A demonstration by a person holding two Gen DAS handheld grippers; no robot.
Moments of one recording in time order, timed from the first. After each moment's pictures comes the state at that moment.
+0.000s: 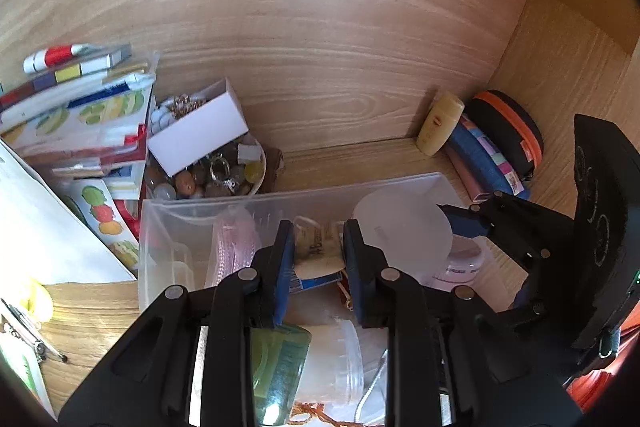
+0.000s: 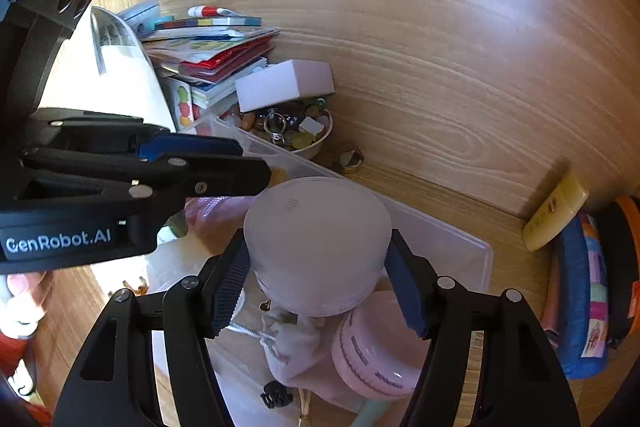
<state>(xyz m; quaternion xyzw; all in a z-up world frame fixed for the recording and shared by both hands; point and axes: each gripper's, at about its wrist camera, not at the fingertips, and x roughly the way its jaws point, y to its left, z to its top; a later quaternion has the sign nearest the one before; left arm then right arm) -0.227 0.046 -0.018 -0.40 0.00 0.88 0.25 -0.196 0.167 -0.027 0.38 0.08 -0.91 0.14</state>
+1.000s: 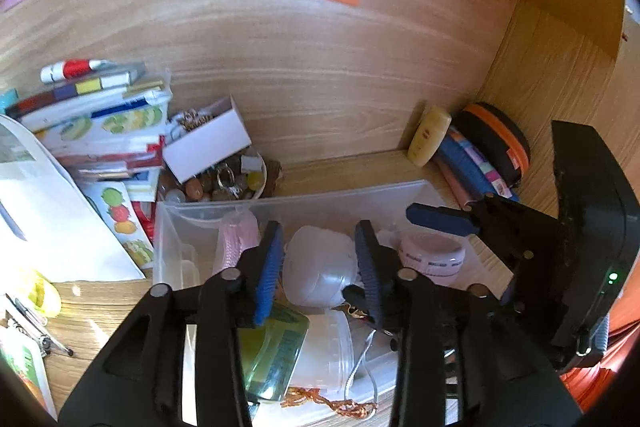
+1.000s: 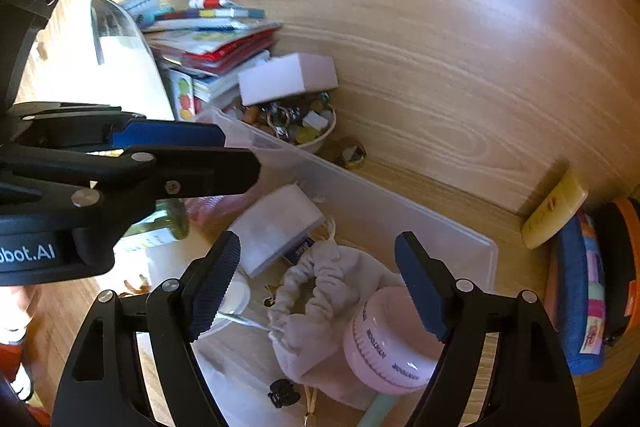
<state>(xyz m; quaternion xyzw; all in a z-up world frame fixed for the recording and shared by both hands) -0.204 0.038 0.001 -0.37 -0.01 0.89 0.25 -0.185 0.158 -0.019 0.37 0.10 -0.91 0.13</state>
